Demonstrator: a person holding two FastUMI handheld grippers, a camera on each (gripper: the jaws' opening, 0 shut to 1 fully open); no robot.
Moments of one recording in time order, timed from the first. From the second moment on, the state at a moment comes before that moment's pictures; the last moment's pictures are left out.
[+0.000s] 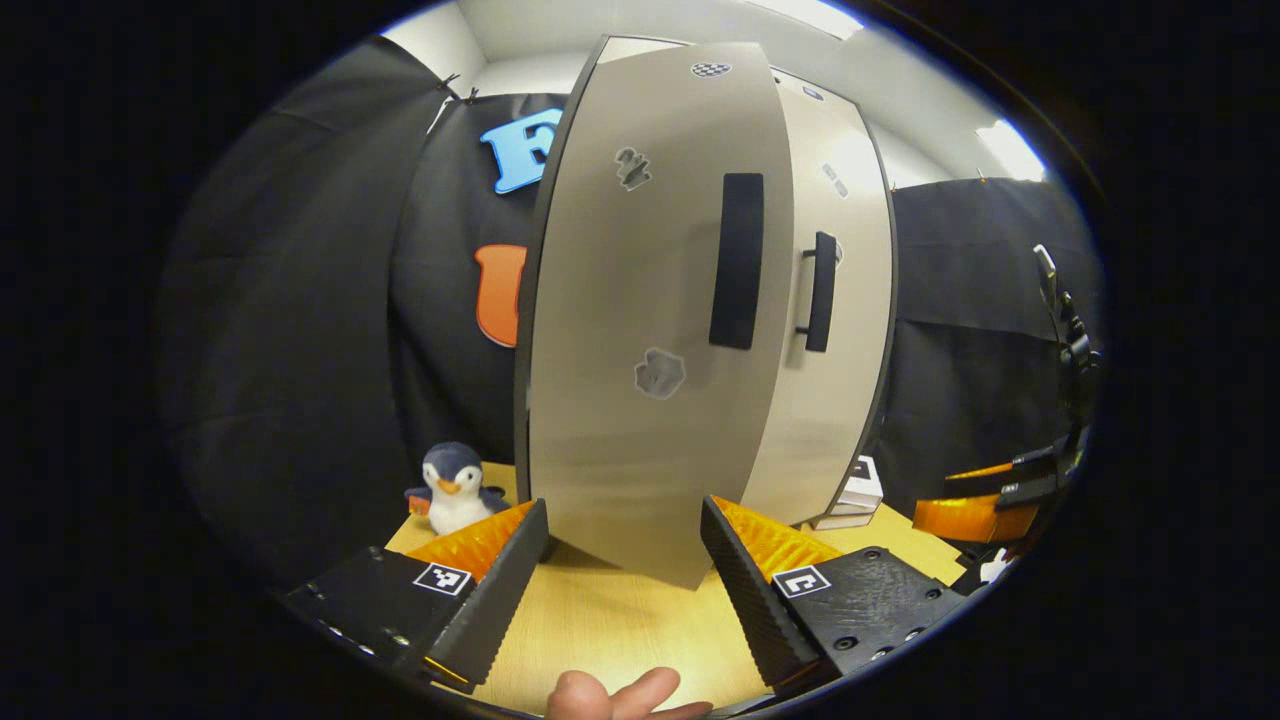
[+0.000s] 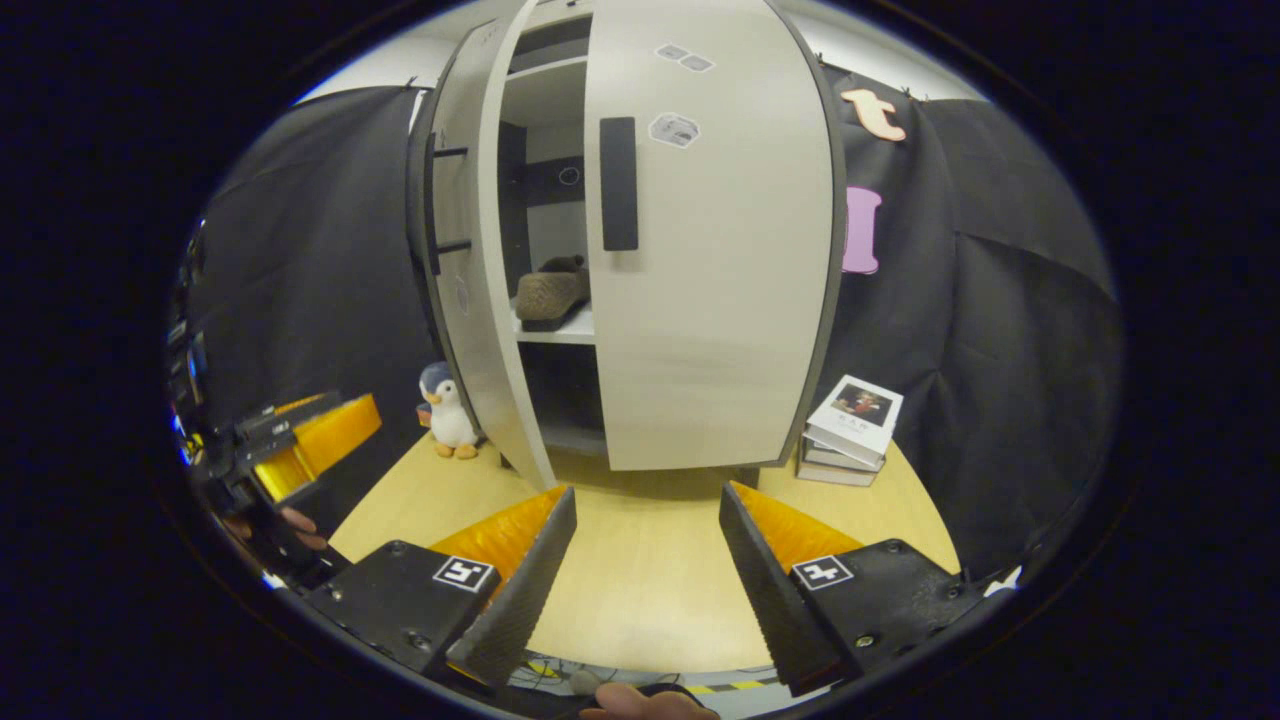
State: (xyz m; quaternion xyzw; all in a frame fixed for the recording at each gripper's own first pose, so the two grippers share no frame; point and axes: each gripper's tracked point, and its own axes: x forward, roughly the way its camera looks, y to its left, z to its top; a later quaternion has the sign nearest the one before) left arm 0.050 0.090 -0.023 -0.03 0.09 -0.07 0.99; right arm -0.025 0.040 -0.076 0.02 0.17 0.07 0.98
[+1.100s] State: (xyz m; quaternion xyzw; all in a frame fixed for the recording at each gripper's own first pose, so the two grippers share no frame) left arm 0.002 0.096 -0.002 -0.04 0.06 -0.04 1.00; right arm -0.021 0.034 -0.046 0.04 0.09 0.04 0.99
